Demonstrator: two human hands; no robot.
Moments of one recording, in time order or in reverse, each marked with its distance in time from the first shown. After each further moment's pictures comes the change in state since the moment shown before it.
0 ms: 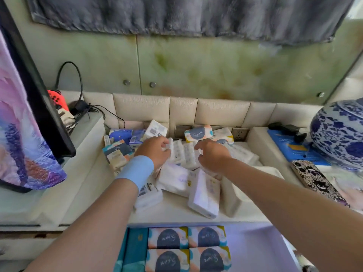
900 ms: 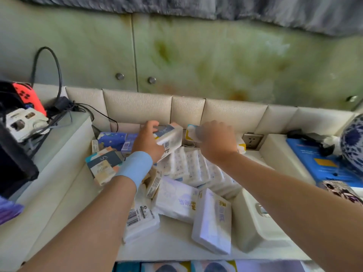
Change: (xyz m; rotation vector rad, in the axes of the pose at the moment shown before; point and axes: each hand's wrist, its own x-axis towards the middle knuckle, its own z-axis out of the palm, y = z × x) left_hand 0.098 -0.032 0.022 -0.311 0.241 -0.057; right_hand 0.098 0.009 0.006 -0.294 0.369 -0.012
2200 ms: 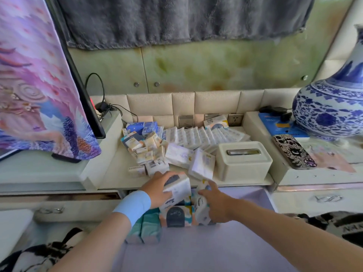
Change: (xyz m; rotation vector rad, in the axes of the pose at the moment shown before) left_hand -0.284 0.004 -0.052 0.446 -0.584 0.072; right_hand -0.315 -0.019 -0.093 0.450 -0.905 -0.109
